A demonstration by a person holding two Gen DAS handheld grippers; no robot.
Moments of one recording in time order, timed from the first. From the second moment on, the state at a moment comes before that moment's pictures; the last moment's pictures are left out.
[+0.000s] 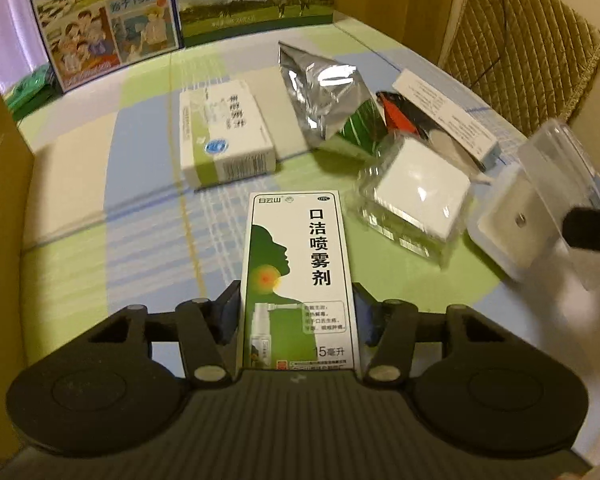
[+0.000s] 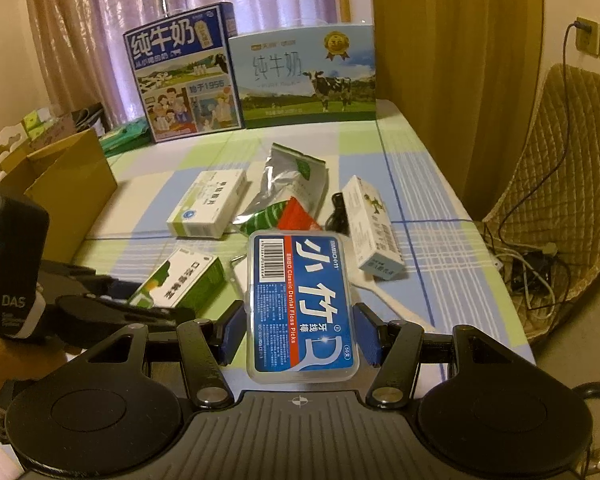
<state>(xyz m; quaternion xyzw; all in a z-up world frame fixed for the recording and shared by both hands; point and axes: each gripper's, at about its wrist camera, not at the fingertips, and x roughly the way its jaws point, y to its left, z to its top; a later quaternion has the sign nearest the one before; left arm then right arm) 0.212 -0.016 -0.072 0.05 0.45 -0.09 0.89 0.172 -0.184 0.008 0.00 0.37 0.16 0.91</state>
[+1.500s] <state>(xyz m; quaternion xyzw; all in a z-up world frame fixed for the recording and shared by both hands) 0.120 0.033 -0.008 0.02 0.39 -0.06 0.92 0.130 -0.113 0.017 -0.05 0.37 0.18 0.91</state>
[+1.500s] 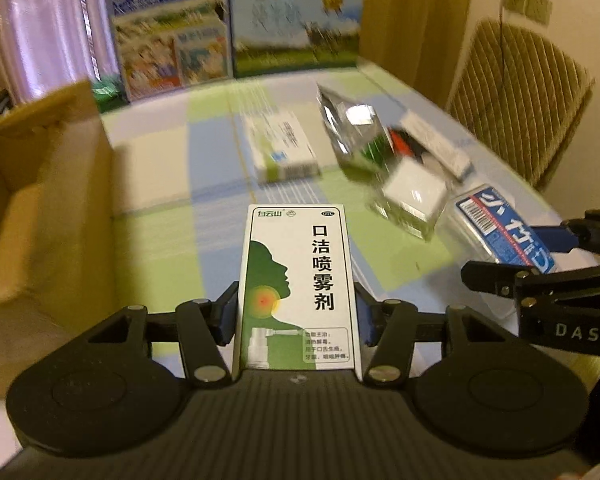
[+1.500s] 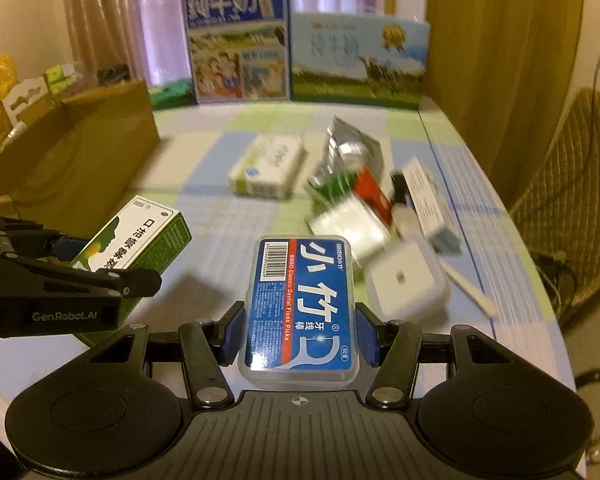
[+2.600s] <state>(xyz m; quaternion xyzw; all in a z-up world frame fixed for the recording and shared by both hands) 0.097 0.289 0.038 0.02 0.35 0.10 0.93 0.199 0.173 0.043 -0.08 0.35 0.37 0.86</state>
